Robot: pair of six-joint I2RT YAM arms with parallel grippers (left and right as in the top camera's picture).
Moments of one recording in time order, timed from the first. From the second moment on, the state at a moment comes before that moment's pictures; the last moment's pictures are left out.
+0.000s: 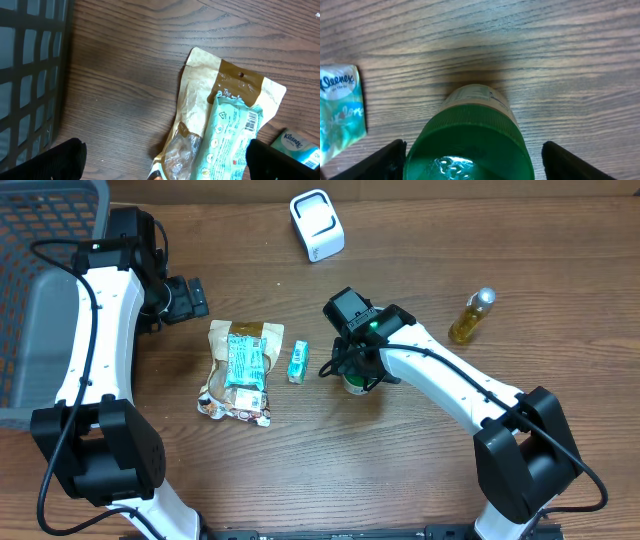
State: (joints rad) left arm 0.10 1.88 1.73 -1.22 -0.01 -0.23; right arm 0.62 1.86 1.38 -0.94 0.13 0.76
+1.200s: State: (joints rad) left arm 0.10 1.88 1.73 -1.22 -0.01 -0.23; right arm 0.61 1.86 1.41 -0.91 0.09 0.72
